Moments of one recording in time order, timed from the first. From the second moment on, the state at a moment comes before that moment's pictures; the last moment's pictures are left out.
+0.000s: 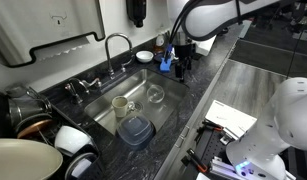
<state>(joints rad) -0.01 -0.41 0.02 -2.48 -0.20 1.89 -0.04</state>
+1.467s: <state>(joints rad) 0.15 -0.34 -0.35 -2.32 -0.07 2.59 -0.64</state>
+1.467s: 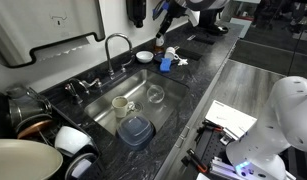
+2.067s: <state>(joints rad) 0.33 -0.32 -0.48 -2.31 0.26 2.68 -1.11</state>
